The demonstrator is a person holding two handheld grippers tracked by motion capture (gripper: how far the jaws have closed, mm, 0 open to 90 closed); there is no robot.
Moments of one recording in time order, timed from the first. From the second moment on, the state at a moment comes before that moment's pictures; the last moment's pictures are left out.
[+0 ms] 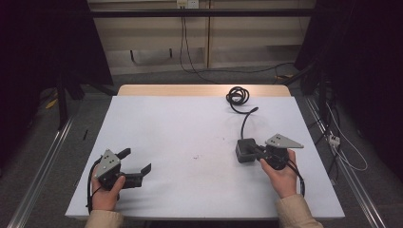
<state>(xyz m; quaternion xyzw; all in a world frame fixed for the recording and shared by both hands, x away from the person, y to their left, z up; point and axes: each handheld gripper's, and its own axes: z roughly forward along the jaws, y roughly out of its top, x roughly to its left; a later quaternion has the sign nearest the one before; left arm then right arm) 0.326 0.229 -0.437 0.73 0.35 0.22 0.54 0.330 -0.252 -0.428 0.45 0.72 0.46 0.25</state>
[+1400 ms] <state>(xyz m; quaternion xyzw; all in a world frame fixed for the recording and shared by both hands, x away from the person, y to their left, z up) 0.325 0.232 -0.436 0.73 0.35 0.22 0.54 0.332 -0.248 -0.426 0.46 0.71 0.48 0.23</state>
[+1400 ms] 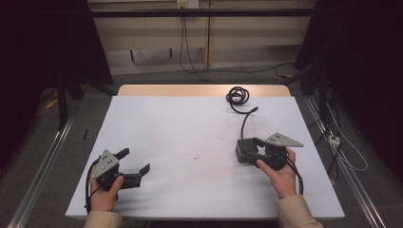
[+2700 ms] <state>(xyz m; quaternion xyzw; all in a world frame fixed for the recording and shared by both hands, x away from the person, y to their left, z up) 0.325 0.235 -0.435 0.73 0.35 0.23 0.54 0.314 -0.255 -0.429 0.44 0.72 0.48 0.22</state>
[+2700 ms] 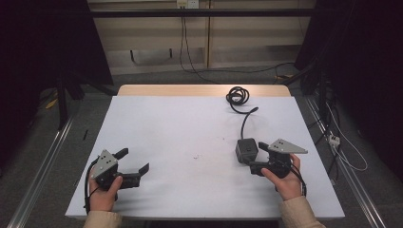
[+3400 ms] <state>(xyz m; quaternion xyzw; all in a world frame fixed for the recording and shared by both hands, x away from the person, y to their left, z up) 0.324 0.236 -0.435 0.73 0.35 0.22 0.55 0.299 -0.272 -0.438 0.45 0.72 0.48 0.22</state>
